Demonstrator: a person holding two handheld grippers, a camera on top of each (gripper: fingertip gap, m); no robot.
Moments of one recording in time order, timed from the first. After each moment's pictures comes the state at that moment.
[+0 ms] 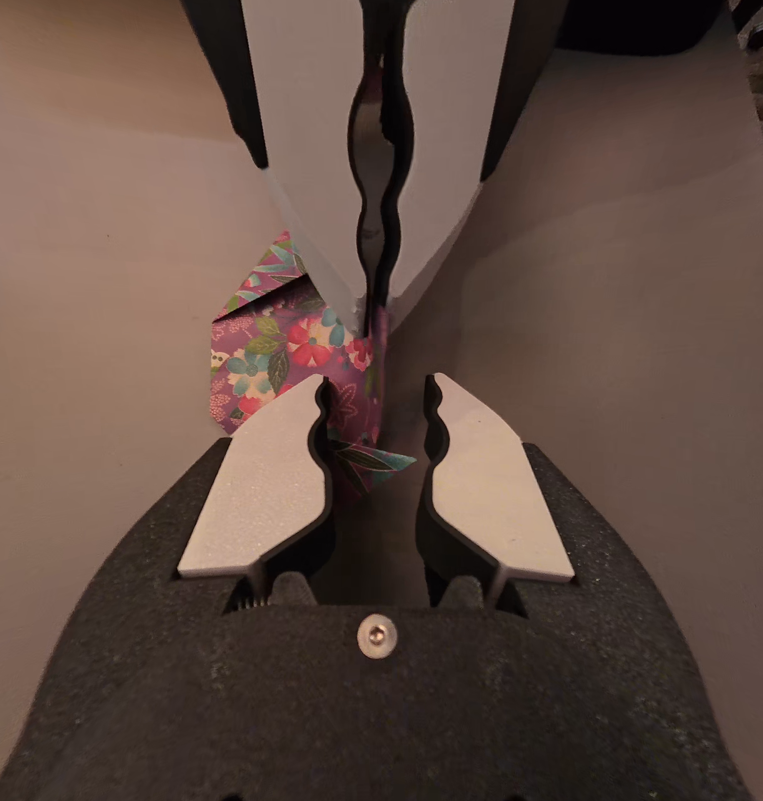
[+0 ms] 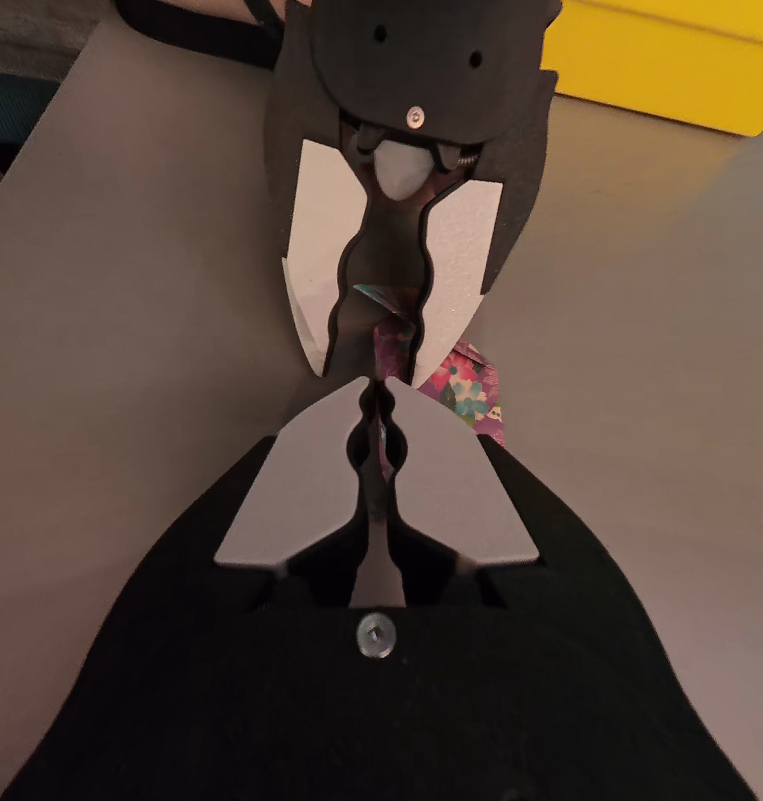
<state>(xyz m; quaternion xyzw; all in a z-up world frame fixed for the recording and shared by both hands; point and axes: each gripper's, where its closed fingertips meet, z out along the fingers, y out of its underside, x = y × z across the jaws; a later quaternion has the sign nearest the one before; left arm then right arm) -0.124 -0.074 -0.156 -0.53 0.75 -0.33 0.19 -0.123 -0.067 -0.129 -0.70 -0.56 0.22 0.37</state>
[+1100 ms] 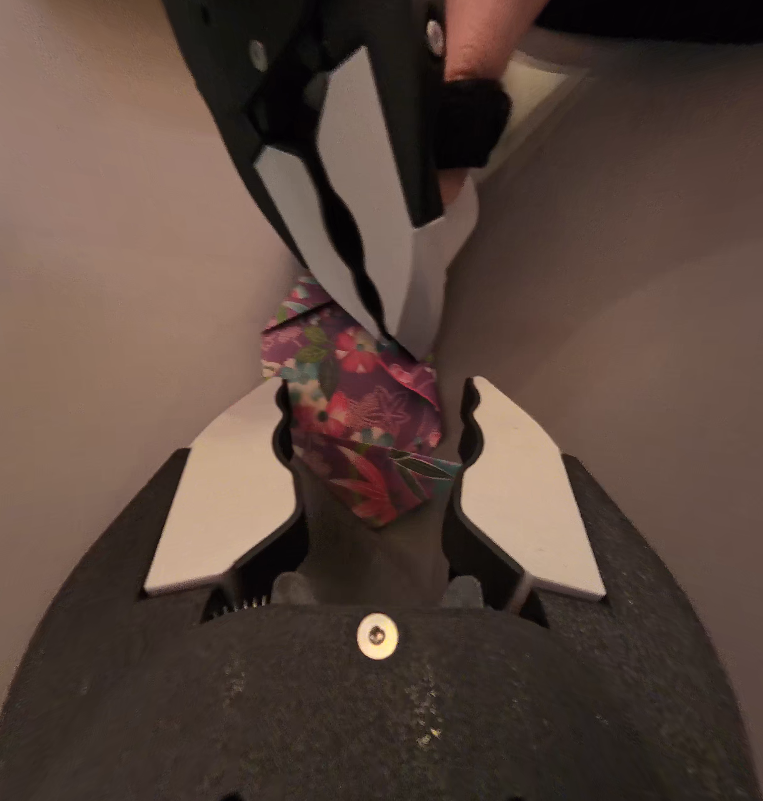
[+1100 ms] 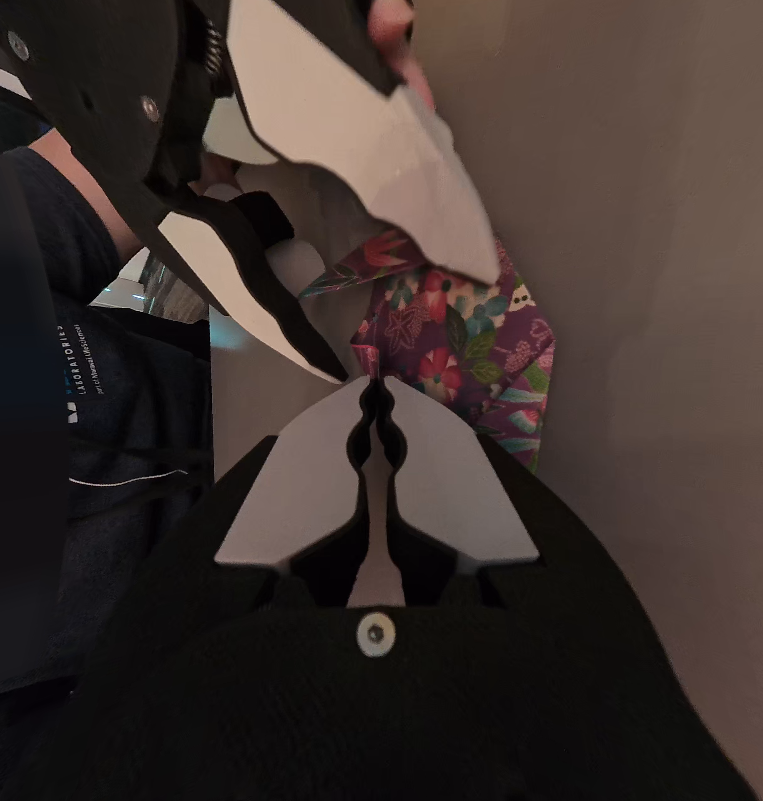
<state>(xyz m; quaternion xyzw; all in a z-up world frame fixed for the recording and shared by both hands) -0.114 -0.051 -0.153 -0.55 0.75 -0.29 0.23 -0.120 -0.069 -0.151 -0.83 -0.31 0.46 0.10</state>
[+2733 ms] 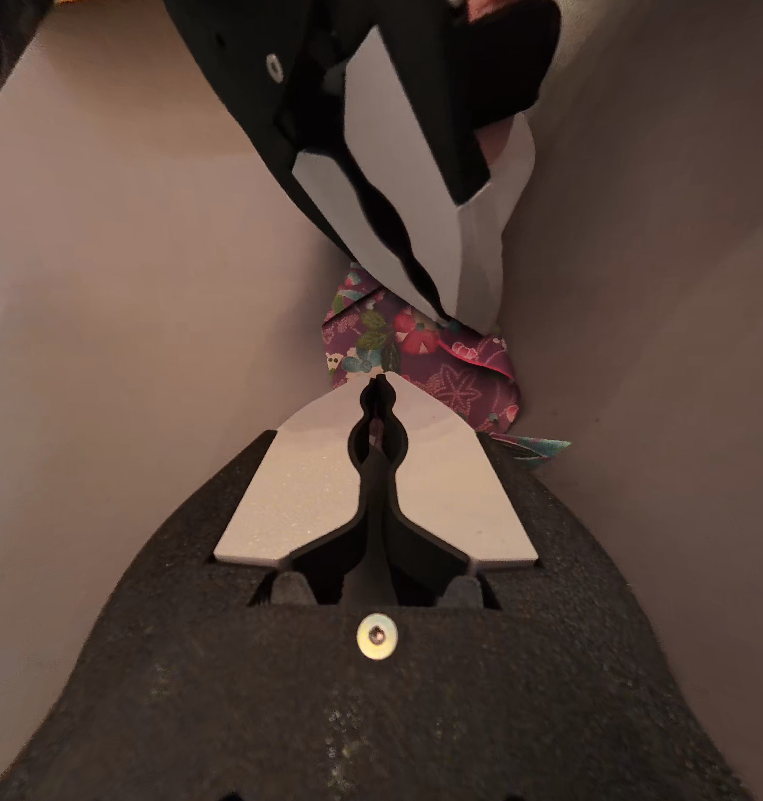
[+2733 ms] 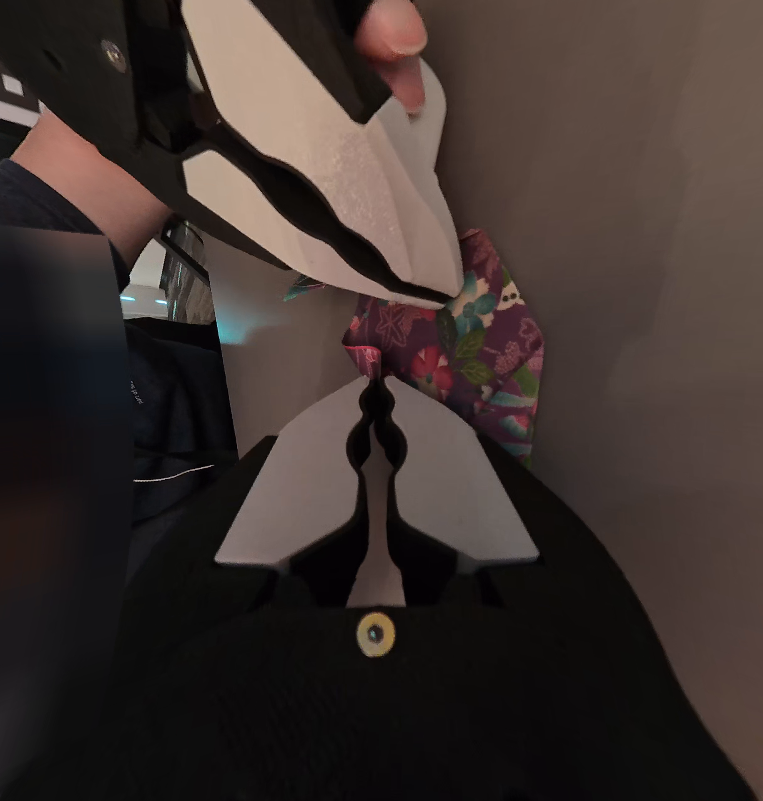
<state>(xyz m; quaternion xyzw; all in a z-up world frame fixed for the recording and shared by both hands) -0.104 -0.026 -0.157 -0.49 0.80 -0.26 0.25 -0.114 -0.068 -0.156 -0.85 -0.27 0.46 0.03</state>
